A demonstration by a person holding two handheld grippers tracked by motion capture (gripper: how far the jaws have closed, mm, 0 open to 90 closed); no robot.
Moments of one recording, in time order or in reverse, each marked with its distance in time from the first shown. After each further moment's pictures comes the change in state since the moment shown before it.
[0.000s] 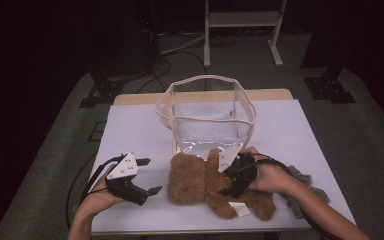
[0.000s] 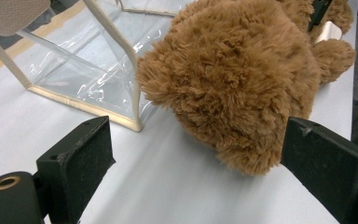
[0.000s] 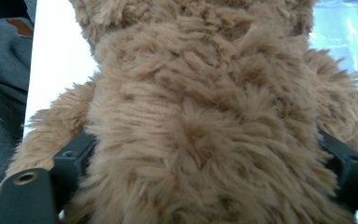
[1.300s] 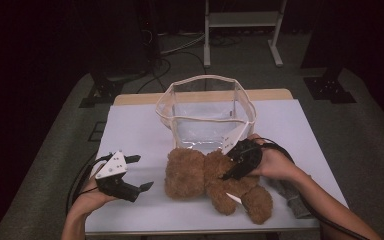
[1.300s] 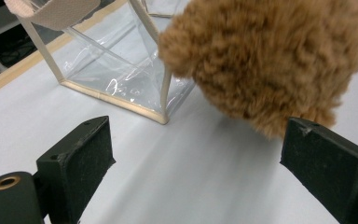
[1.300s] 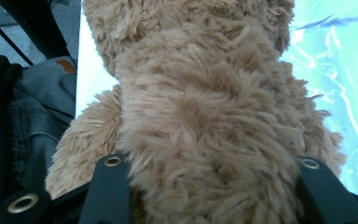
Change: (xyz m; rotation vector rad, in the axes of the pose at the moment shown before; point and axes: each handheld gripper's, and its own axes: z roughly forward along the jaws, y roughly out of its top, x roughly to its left) left arm 0.012 -0.012 -0.017 -0.035 0.060 -0.016; right arm -0.019 0.021 -0.043 -0.036 0.100 0.090
